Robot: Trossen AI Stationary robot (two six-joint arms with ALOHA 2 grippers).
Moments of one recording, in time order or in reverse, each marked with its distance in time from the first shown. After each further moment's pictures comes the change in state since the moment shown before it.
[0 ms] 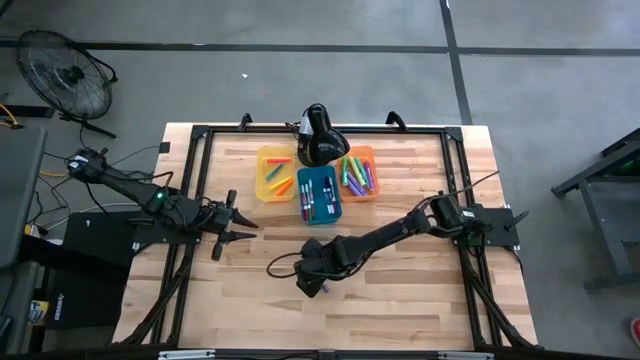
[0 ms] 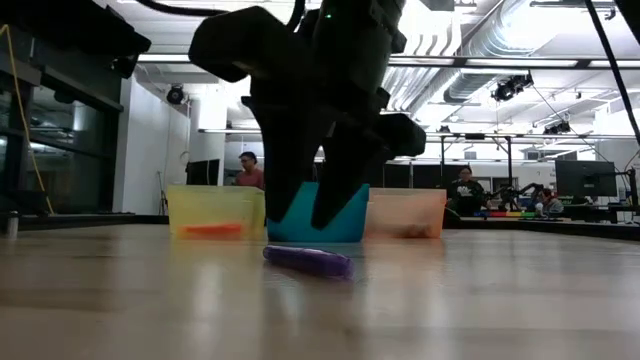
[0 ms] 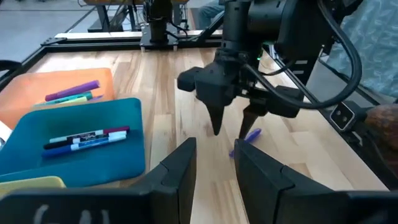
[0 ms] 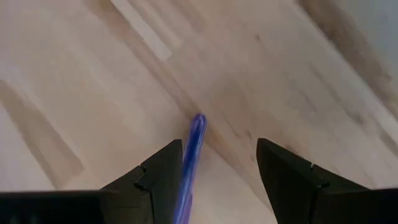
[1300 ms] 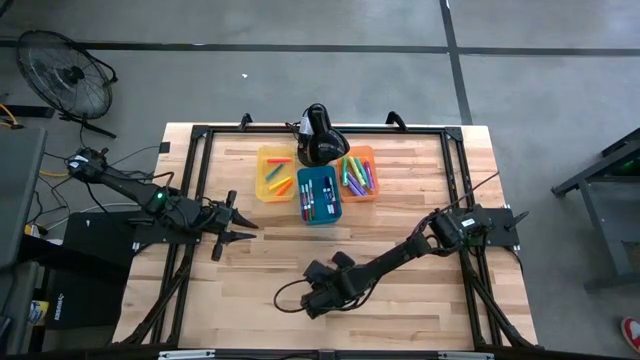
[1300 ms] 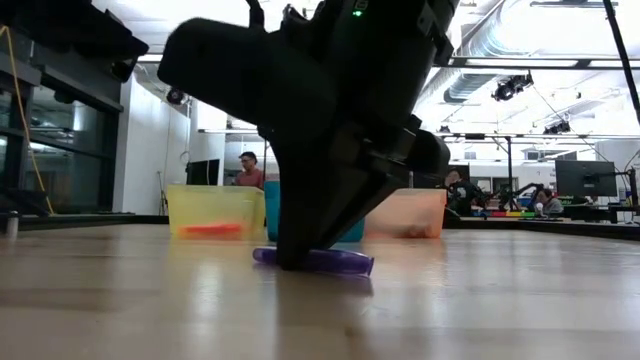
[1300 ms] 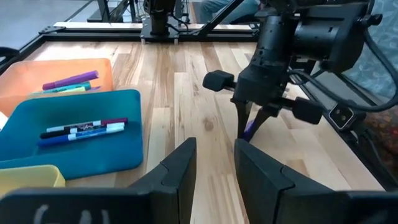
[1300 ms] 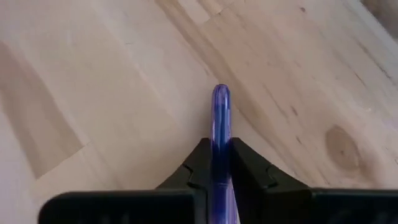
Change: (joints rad) left arm -0.004 0.000 0.000 -0.020 -0.001 -0.042; right arm 0.154 0.120 0.002 0.068 0.181 0.048
